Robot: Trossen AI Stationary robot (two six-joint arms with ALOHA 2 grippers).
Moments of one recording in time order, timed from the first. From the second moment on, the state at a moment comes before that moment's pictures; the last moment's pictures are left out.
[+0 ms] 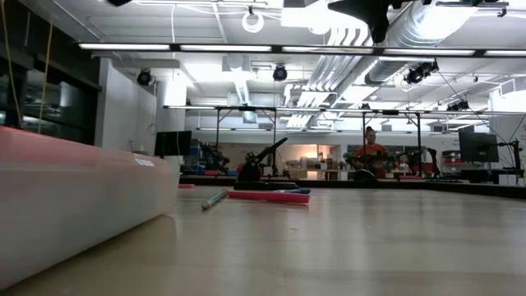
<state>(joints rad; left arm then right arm) -0.40 1.18 1.03 -0.39 -0.64 -0.92 0.05 0.96 0.68 0.26 0.19 0.36</state>
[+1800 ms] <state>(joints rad) 0.08 0.73 0.66 0.15 -0.16 -0.17 0.03 1.00 0.71 0.25 0.31 0.64</state>
